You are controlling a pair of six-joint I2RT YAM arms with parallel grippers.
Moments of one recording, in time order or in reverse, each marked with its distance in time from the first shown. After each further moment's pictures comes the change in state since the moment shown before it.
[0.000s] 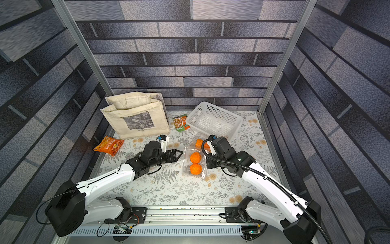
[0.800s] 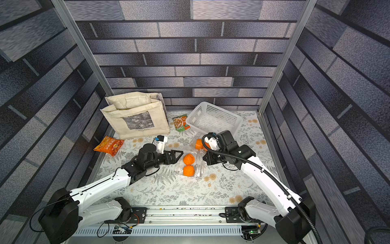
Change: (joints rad) left arm 0.000 -0.091 -0.079 0.114 0.034 0.027; right arm -0.144 0.076 0.026 0.005 -0.351 -0.079
